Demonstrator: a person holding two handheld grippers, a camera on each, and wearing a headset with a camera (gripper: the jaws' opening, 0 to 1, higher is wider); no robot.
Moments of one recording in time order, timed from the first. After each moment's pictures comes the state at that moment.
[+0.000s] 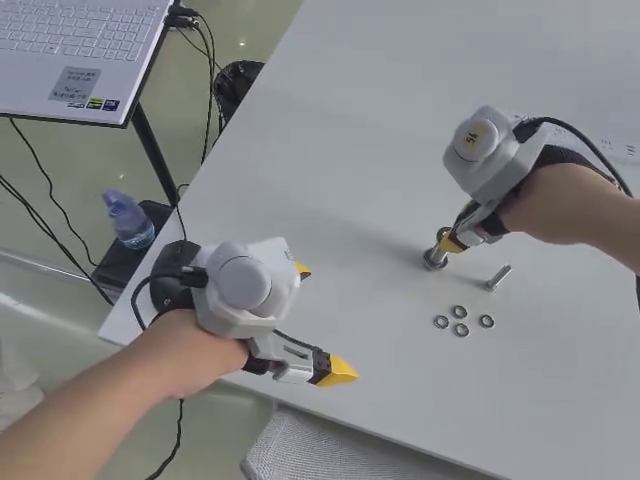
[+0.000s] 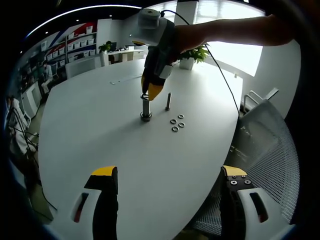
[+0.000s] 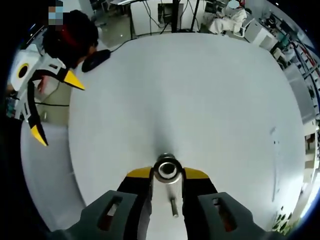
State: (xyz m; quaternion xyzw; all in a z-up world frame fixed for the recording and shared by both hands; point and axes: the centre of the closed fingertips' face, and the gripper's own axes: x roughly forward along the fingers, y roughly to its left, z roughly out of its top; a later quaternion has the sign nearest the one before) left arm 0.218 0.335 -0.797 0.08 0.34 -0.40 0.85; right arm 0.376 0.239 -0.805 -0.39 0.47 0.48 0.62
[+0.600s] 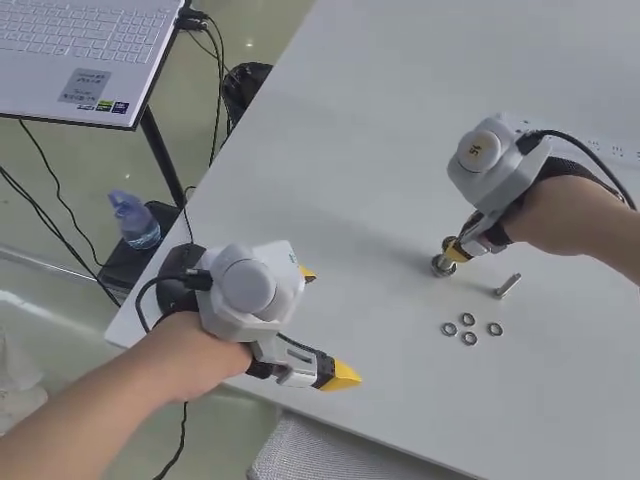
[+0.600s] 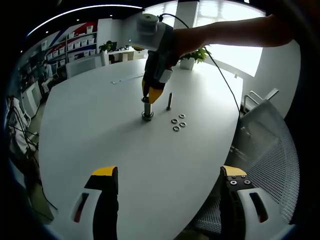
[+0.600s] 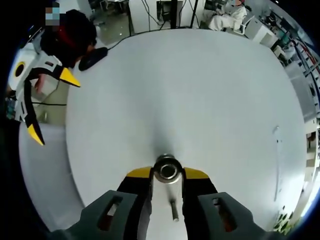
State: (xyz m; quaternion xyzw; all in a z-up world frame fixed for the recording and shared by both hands) left arm 0.220 0.340 -0.798 0.08 0.34 -0.40 0.85; right arm 0.376 0.241 -0.815 -0.39 0.48 0.48 0.62
